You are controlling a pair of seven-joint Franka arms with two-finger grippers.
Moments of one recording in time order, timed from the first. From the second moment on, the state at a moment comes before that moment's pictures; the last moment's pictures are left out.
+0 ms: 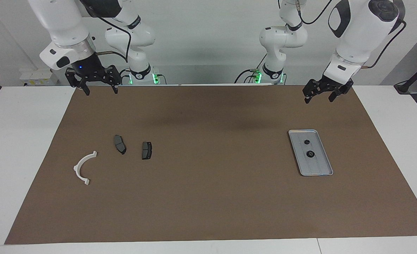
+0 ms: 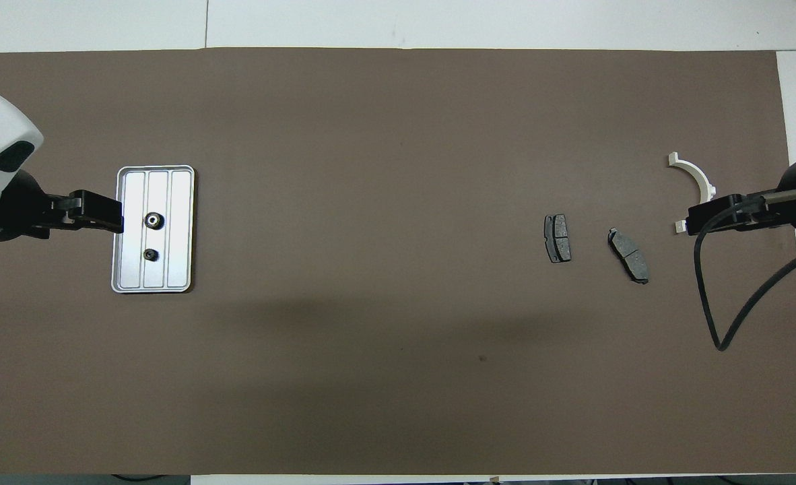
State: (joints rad) left arm -0.10 -0.04 -0.02 -1.70 -0.01 1.63 -0.12; right arm 0.10 -0.06 -0.05 -1.64 -0.01 1.55 -0.01
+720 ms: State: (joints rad) left arm -0.09 -0.06 0.00 -1.77 -0.01 1.65 -0.11; right arm 0.10 -0.06 -0.06 -1.64 -0.01 1.55 -0.01
